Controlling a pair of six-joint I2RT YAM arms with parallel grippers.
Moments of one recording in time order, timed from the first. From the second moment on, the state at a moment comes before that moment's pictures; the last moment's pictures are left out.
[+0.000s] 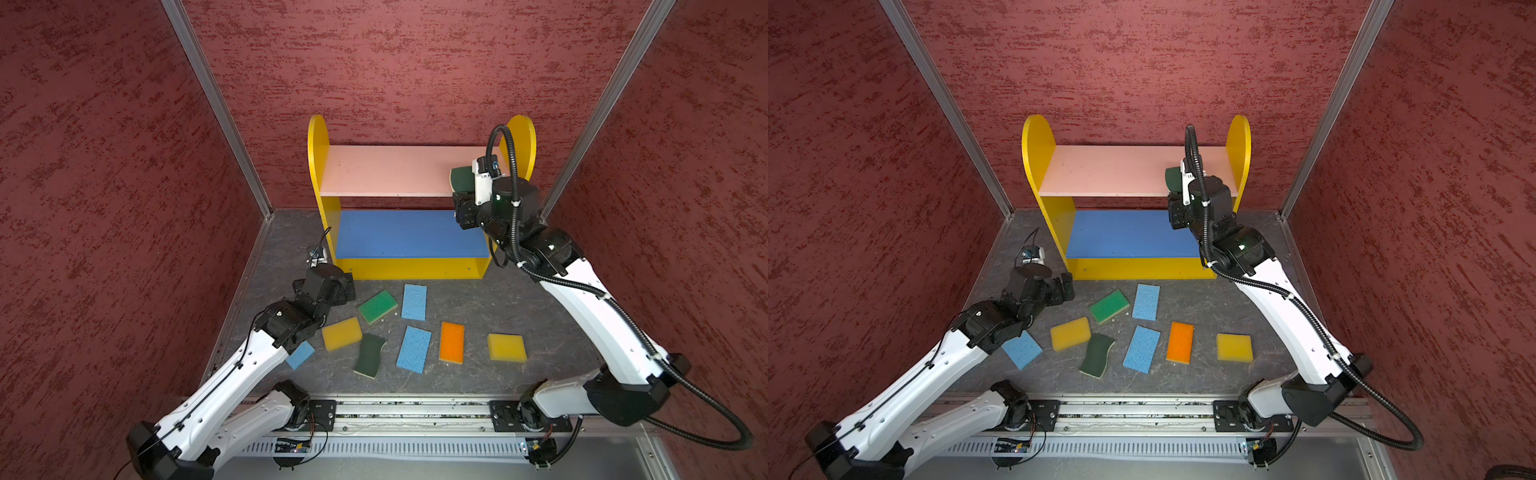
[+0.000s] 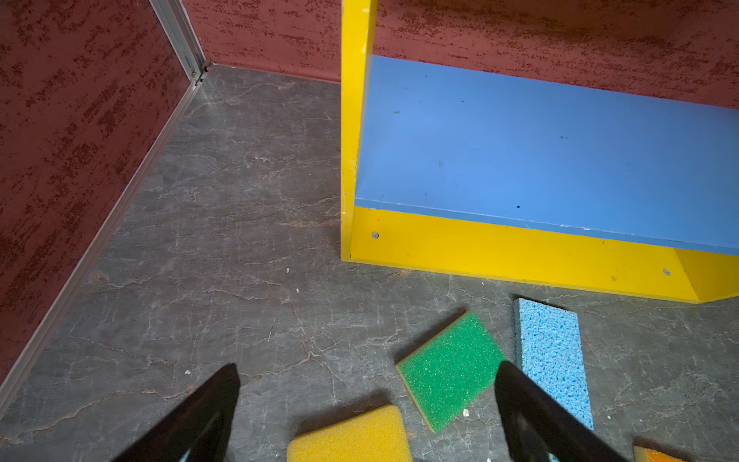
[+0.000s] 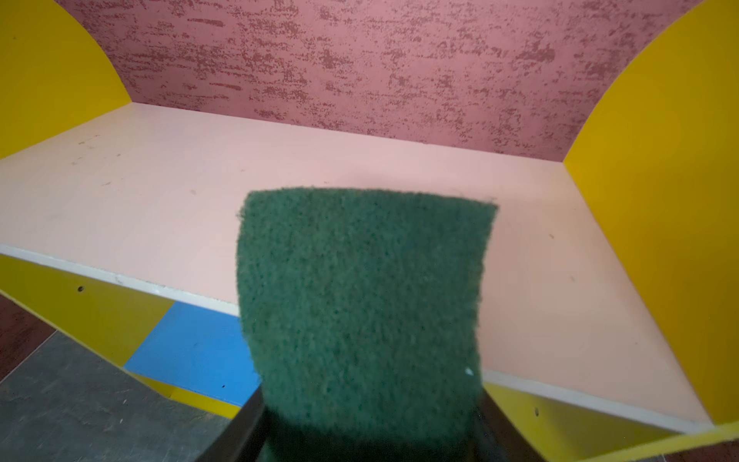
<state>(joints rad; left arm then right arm) -0.58 0.94 0.94 -0.70 -0.50 -0.50 0.57 1.45 1.78 -0.59 0.36 0.07</state>
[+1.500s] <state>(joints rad) -0.40 1.08 1.03 -0.69 -0.29 -0.48 0.37 1.80 2.25 -0.76 0.32 0.02</state>
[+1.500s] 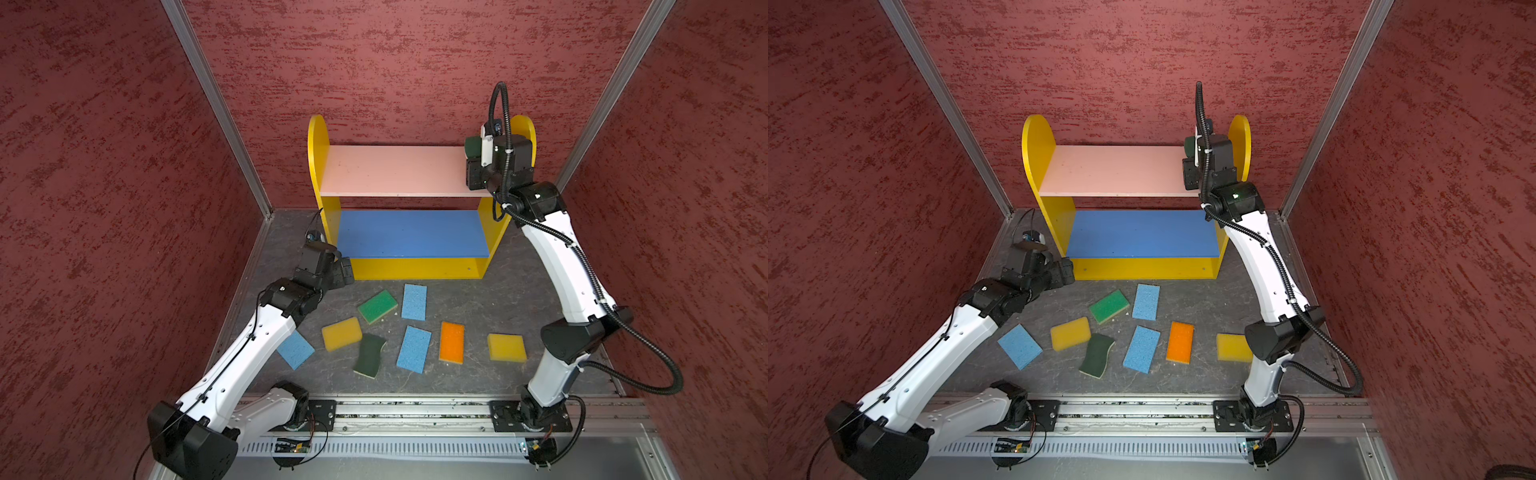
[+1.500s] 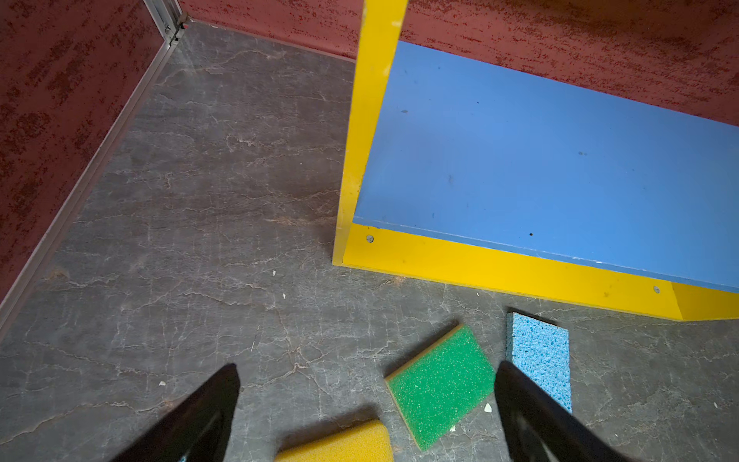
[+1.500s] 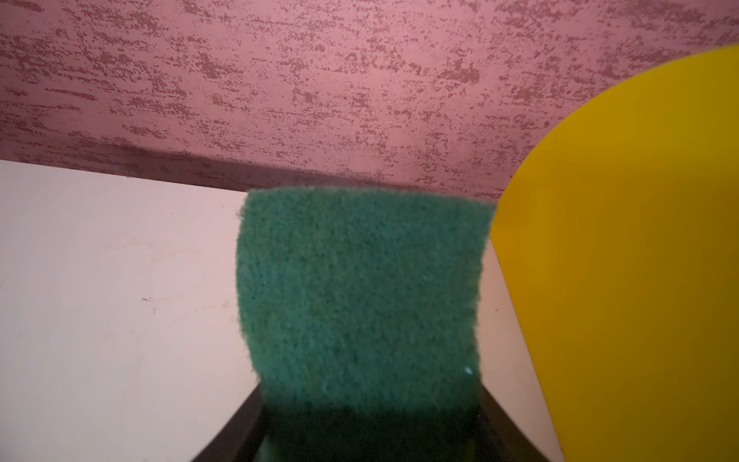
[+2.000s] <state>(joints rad) -0.39 1.08 1.03 -0.69 -0.29 -0.48 0.36 1.83 2.26 -0.77 0.34 0.03</state>
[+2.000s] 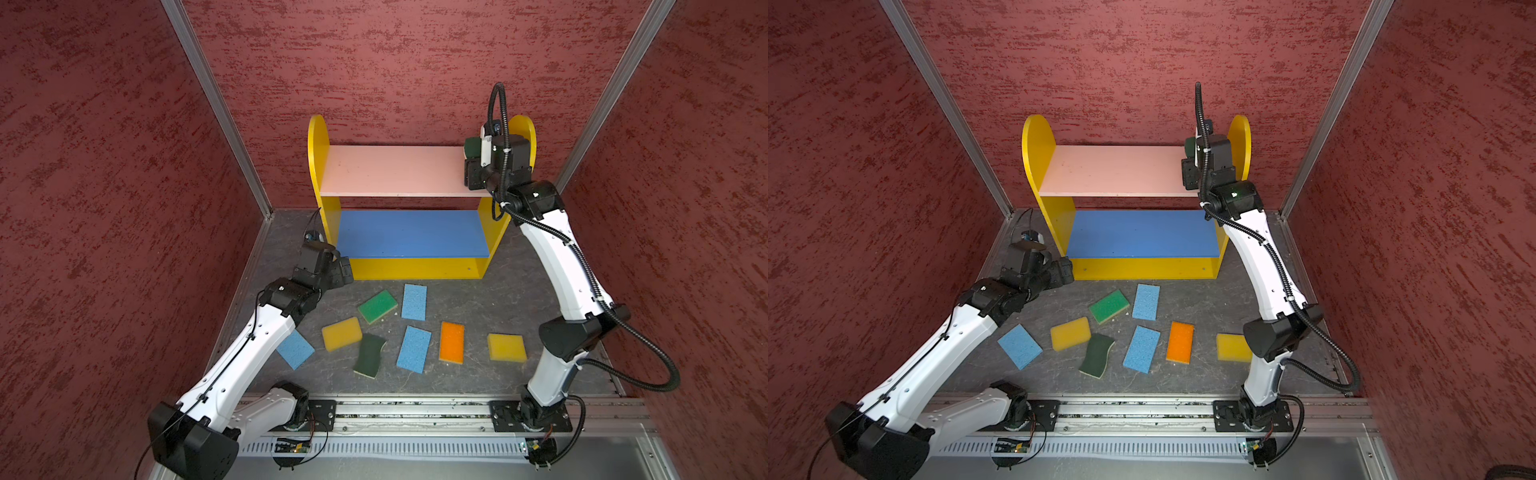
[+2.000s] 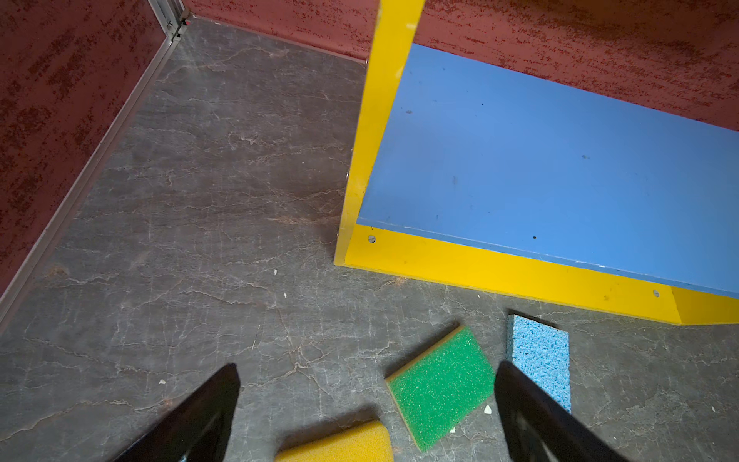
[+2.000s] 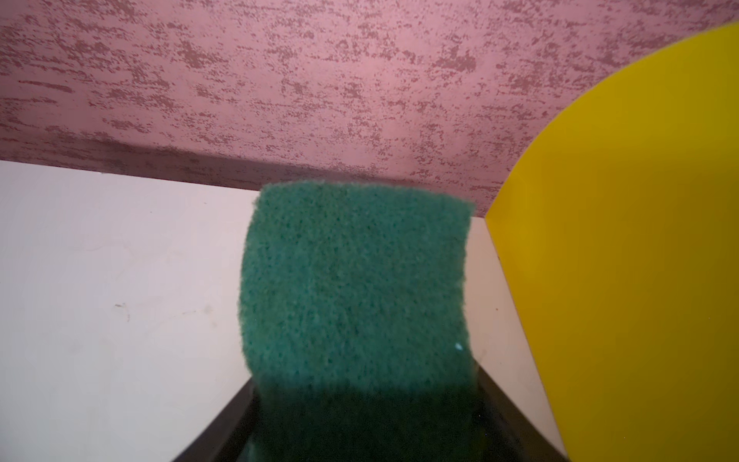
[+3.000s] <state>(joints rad) -0.38 1.09 1.03 -0.70 -0.26 -0.50 0.36 1.81 2.26 -0.82 0.36 0.05</state>
